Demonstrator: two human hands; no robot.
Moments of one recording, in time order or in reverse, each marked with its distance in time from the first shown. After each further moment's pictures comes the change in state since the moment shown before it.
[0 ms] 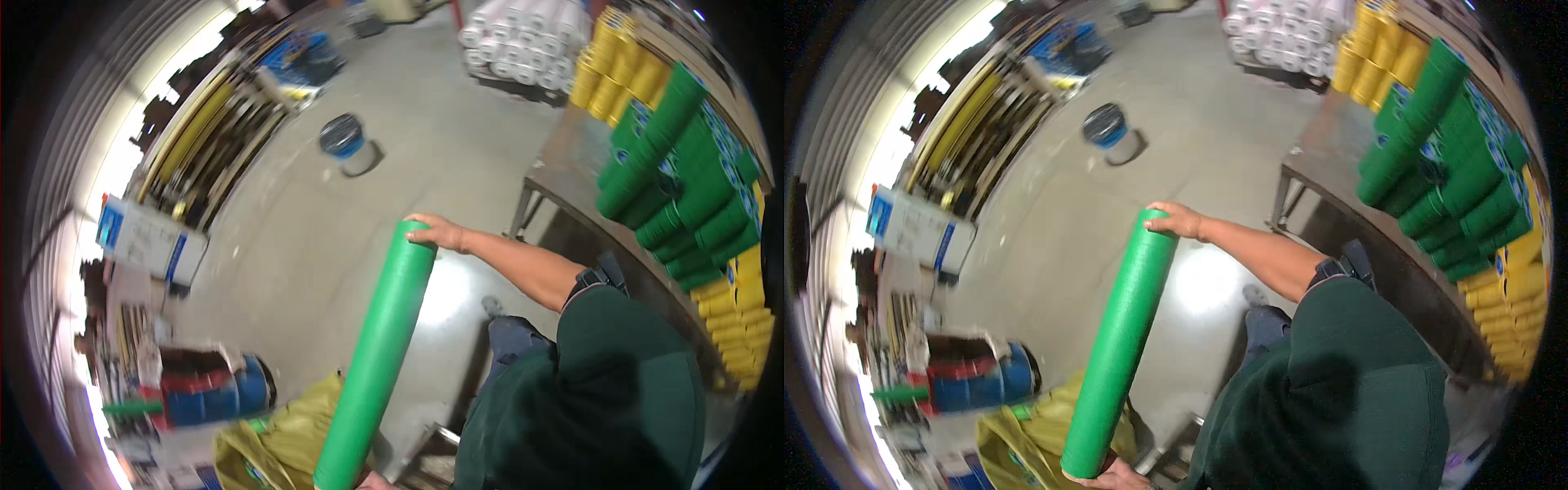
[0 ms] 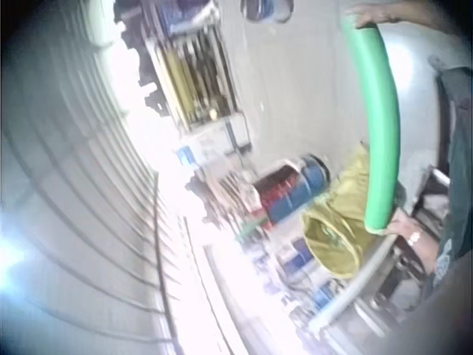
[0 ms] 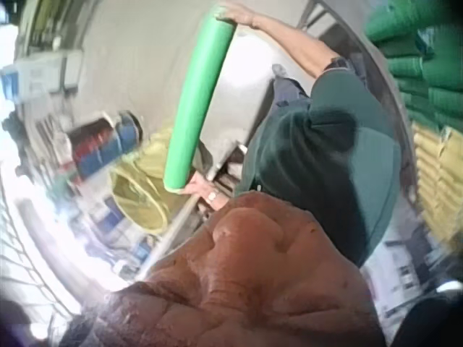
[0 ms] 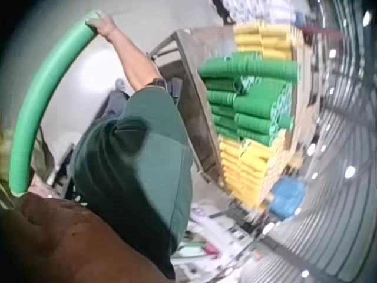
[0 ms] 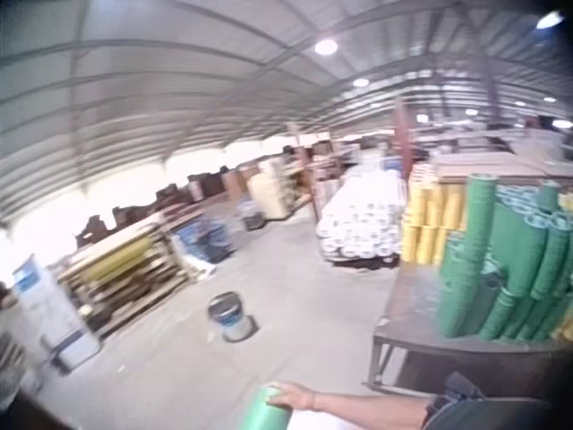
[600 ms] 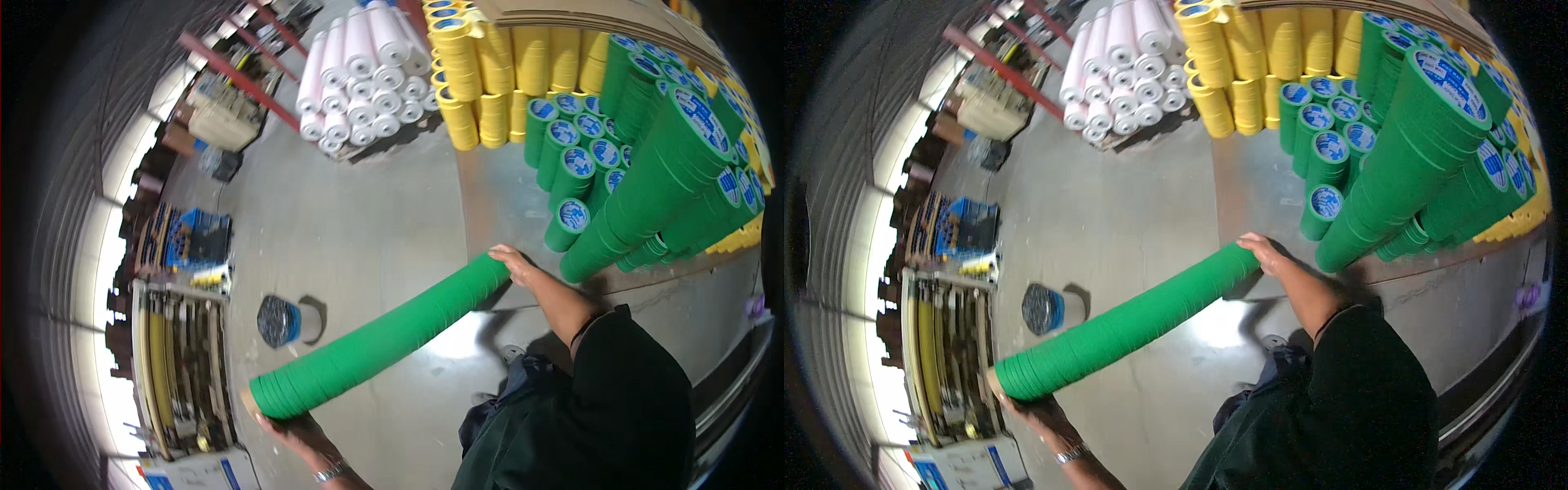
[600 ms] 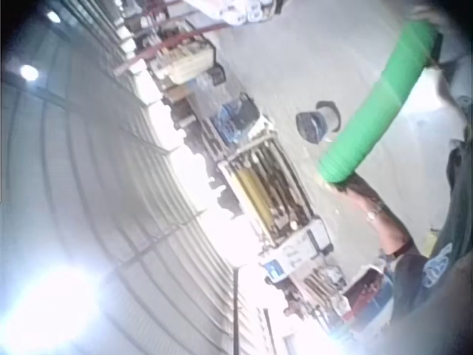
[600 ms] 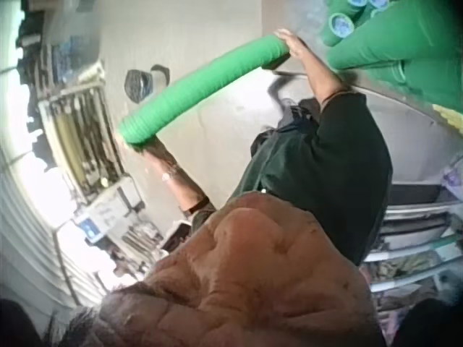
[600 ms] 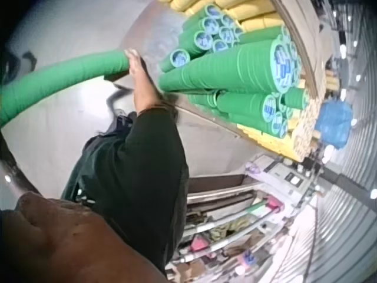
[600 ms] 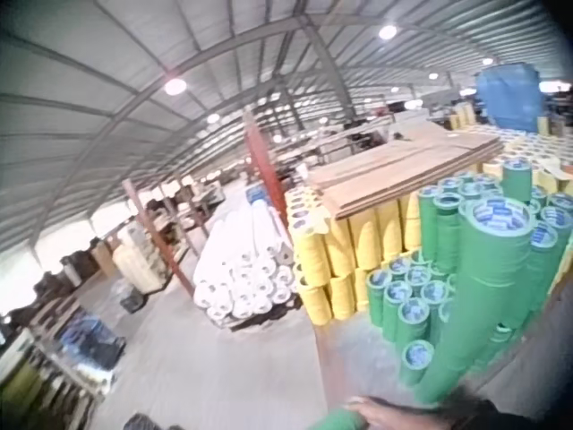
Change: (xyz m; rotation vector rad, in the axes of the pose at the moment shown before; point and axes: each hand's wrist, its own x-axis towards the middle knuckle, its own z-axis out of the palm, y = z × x) left_hand -0.109 -0.316 0.709 0.189 -1.209 -0.364; right_hand -0.100 0.164 -0.476 0.693 1.054 0.020
